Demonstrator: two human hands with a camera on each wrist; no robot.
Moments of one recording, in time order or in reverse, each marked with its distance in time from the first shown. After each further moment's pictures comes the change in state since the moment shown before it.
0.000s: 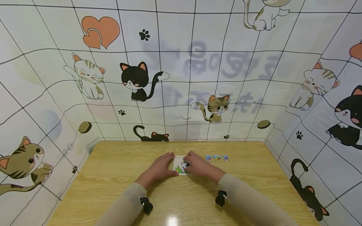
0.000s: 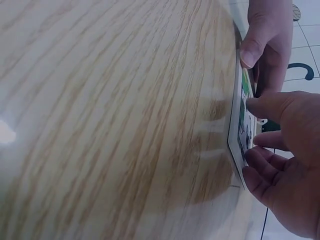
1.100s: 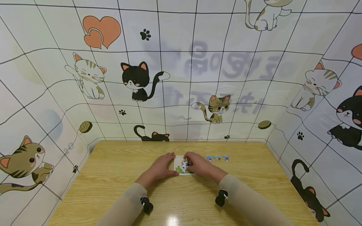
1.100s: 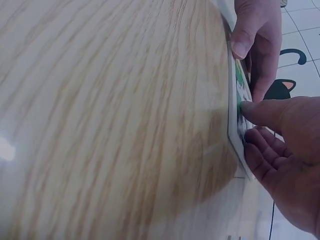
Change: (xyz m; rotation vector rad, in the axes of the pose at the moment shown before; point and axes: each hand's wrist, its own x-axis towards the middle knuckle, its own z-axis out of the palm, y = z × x) left_hand 0.001 -0.002 0.001 -0.006 0.002 -0.004; right_hand 0.001 0.005 -0.002 0.222 0.021 0.016
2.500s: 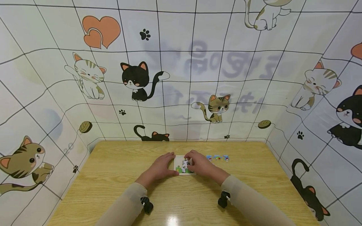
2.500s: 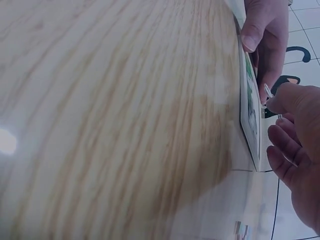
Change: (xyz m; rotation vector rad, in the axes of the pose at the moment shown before) left_hand 0.004 -0.005 0.004 0.015 -0.003 -0.002; right_hand -0.009 0.004 -0.001 -0.144 0.099 -0.085
